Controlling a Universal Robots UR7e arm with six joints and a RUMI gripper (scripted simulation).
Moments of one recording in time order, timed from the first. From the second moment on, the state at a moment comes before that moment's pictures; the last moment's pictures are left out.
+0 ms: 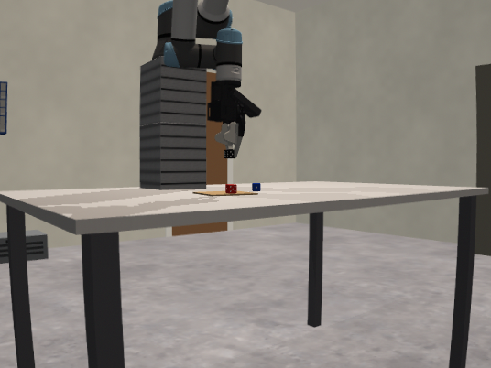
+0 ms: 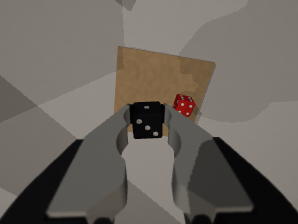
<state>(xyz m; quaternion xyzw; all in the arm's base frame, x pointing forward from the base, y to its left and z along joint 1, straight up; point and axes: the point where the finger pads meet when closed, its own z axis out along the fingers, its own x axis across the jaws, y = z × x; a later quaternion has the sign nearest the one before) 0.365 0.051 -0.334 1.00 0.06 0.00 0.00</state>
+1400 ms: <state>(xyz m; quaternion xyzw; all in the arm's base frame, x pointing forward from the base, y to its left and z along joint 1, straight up) 0.352 0.010 -0.374 1.00 0.01 0.00 0.00</state>
